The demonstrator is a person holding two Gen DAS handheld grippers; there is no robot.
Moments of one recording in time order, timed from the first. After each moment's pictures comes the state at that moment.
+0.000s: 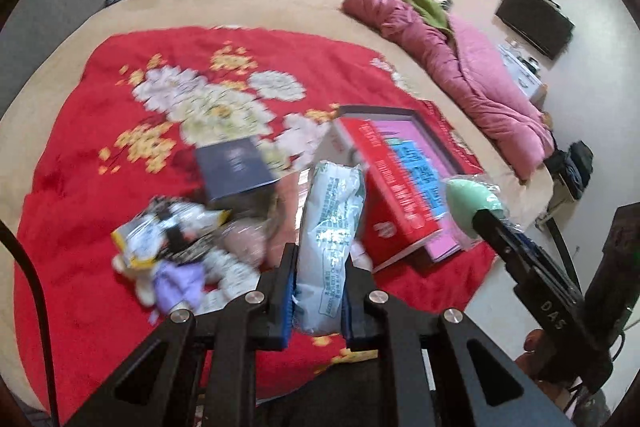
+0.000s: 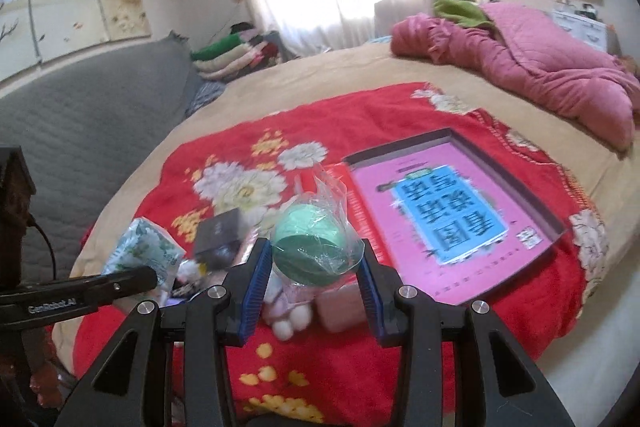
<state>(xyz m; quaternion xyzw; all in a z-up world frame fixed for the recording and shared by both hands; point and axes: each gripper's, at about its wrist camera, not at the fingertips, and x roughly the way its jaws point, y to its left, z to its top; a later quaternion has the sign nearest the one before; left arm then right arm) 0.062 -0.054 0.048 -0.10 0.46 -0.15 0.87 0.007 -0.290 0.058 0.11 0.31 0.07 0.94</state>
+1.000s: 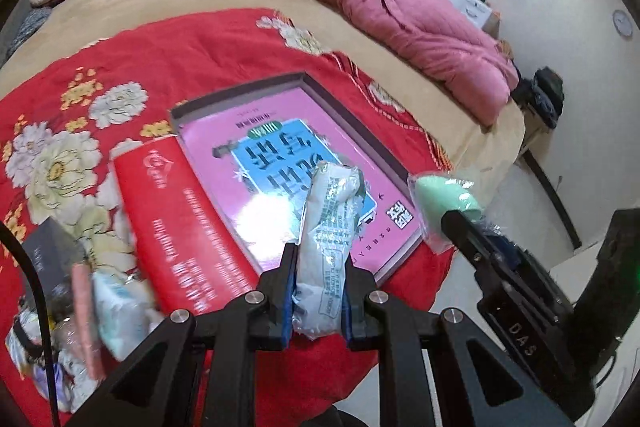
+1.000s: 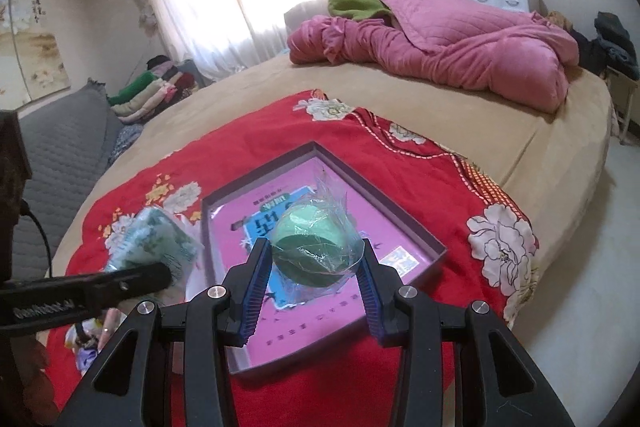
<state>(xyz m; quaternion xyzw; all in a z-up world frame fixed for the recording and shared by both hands) 0.145 -0.255 0.019 -0.01 0.51 -0.25 0.82 0.044 -0.442 0.023 0.16 0.32 -0.05 0.93</state>
